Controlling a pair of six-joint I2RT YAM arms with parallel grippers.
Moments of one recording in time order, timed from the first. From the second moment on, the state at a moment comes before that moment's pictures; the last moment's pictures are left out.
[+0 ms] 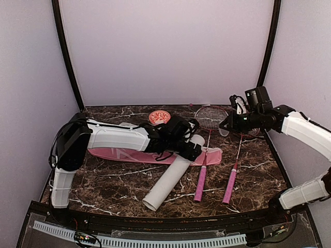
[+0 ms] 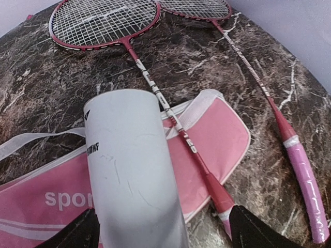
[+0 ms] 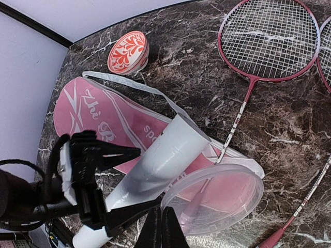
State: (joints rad) left arm -1.02 2.12 1.59 -0.15 -0.07 -0.28; right arm 0.45 1.25 1.06 -0.53 -0.26 0.50
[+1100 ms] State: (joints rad) left arm -1.01 2.23 1.71 -0.44 0.11 0.02; right arm 0.42 1.10 0.88 -0.43 -0.48 0.47
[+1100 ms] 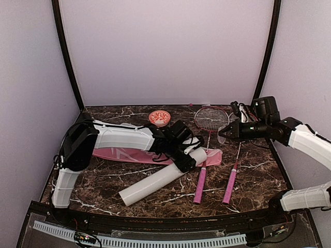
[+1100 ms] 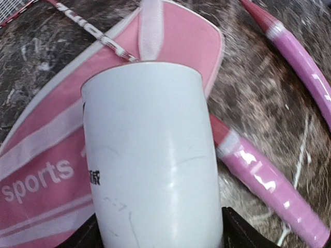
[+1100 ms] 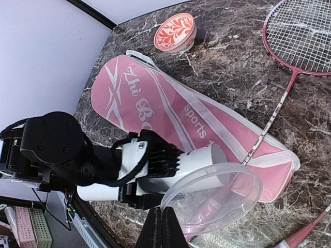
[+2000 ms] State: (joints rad) left arm -1.01 1.62 1.02 -0.14 0.41 0.31; right arm 0.51 1.09 0.57 0.00 -1.09 0.74
